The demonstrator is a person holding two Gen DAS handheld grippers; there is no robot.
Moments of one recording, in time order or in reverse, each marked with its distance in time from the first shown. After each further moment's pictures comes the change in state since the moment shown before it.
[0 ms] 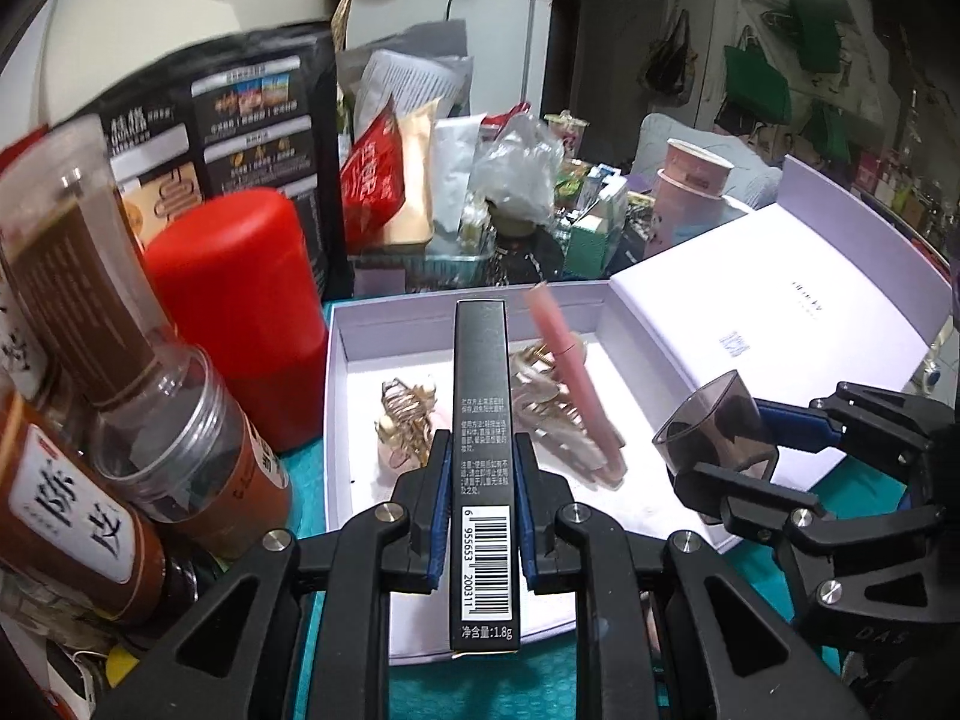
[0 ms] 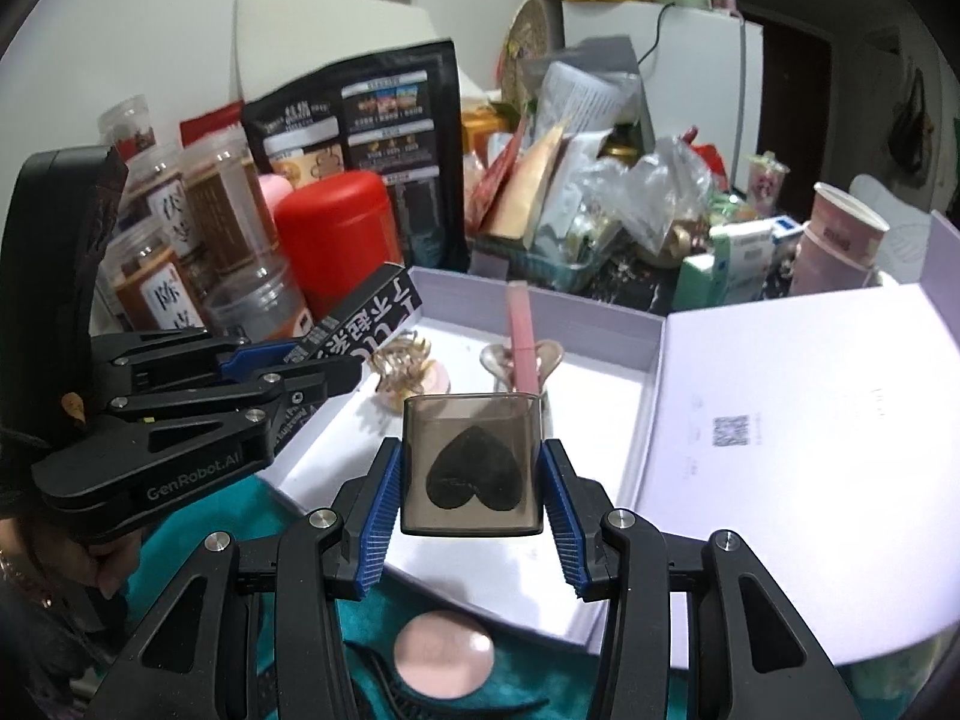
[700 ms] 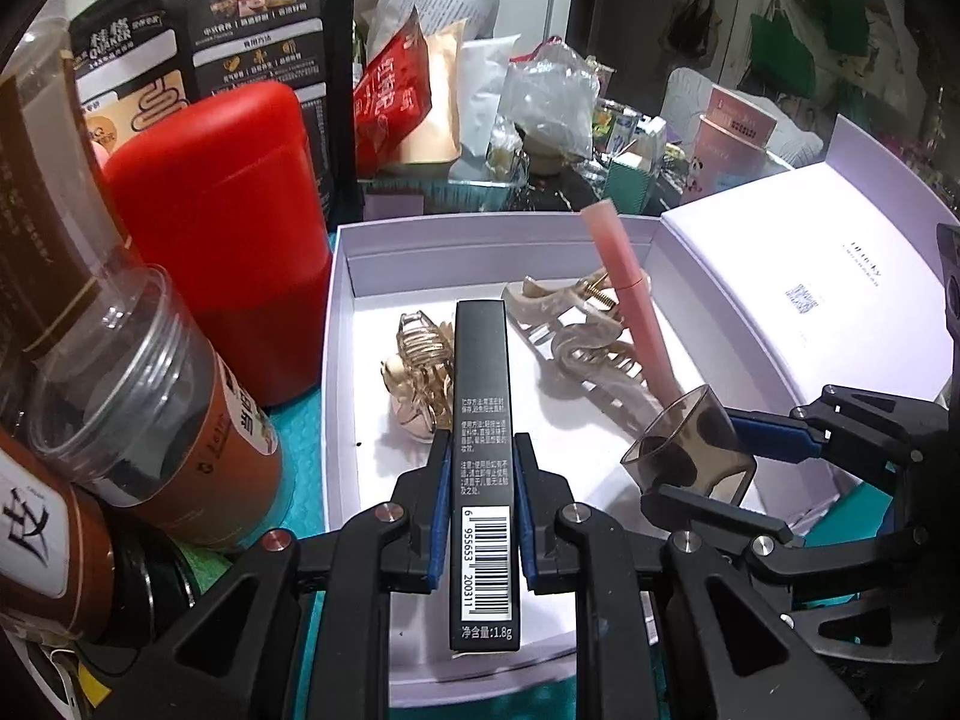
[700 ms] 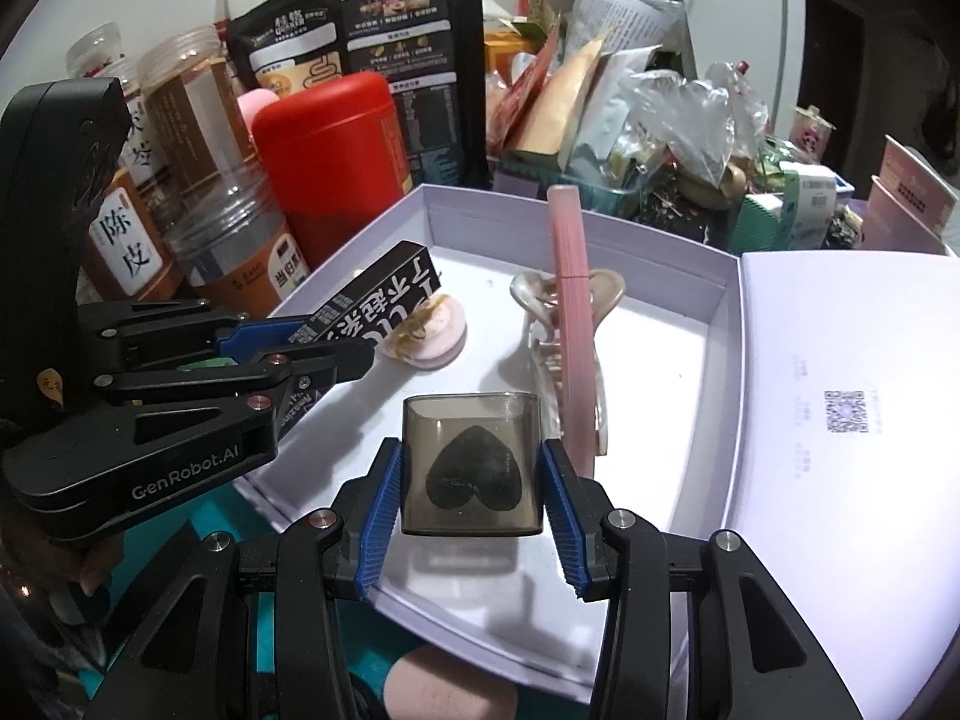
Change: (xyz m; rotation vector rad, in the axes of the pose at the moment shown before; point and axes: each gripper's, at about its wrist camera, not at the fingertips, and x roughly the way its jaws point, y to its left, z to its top) left arm 0.046 0.016 -0.010 -0.027 0.126 0.008; right arm 0.061 0.005 -0.007 -0.022 0.133 0.027
